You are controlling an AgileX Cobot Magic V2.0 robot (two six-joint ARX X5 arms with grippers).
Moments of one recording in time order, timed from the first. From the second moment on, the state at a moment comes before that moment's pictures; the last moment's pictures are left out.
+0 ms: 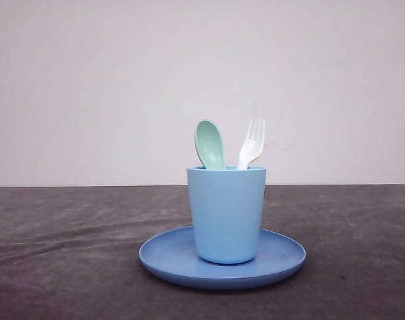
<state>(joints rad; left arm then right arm) -0.08 0.00 0.06 -0.26 -0.07 -0.05 -0.01 0.01 0.02 -0.17 -0.03 0.01</state>
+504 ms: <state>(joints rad) -0.08 0.00 0.06 -0.26 -0.07 -0.05 -0.01 0.01 0.02 -0.17 -0.03 0.01</state>
